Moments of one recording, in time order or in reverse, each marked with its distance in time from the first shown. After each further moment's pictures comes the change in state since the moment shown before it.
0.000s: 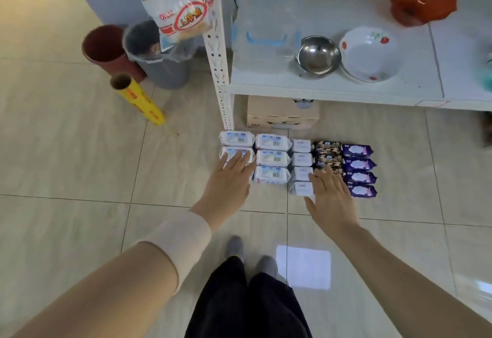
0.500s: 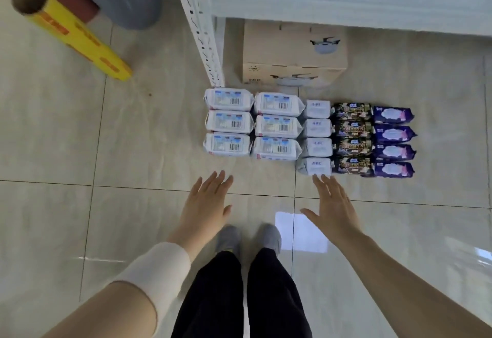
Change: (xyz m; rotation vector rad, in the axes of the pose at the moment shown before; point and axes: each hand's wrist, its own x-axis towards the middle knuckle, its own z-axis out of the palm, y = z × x) left_hand 0.069 -0.036 0.243 -0.115 -0.230 -0.161; right_hand 0.079 0.052 0.216 0.145 -0.334 0.191
